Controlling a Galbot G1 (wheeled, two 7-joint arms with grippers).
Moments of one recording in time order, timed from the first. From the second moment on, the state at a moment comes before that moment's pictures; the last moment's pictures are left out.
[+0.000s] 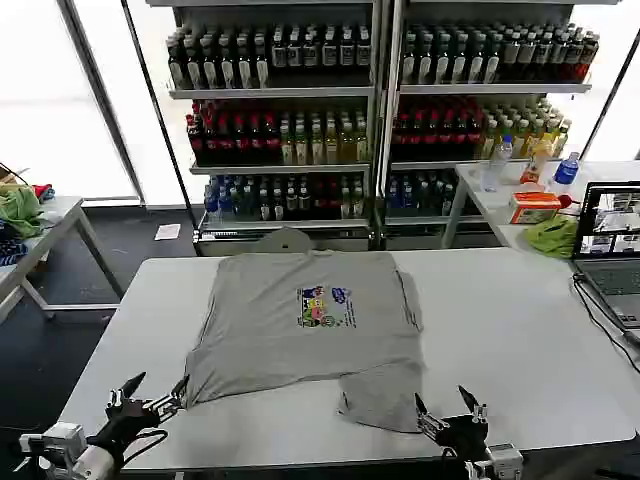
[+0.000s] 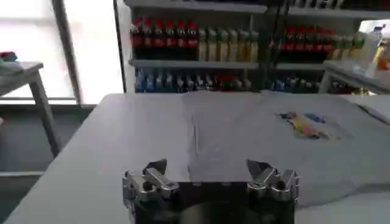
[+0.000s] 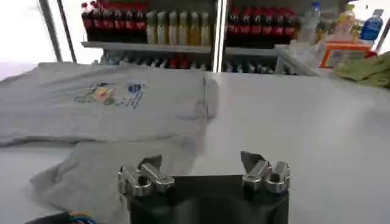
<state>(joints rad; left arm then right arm) 1.72 -1.07 -0.76 -2.18 -0.66 0.51 -0.03 -1.65 1.26 0.44 2.20 0.24 -0.51 0.15</state>
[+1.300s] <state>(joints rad) 1.62 -1.05 -0.65 -2.04 -0.71 0.57 -0.05 -1.64 1.28 0.36 2.16 0.25 -0.57 0.17</state>
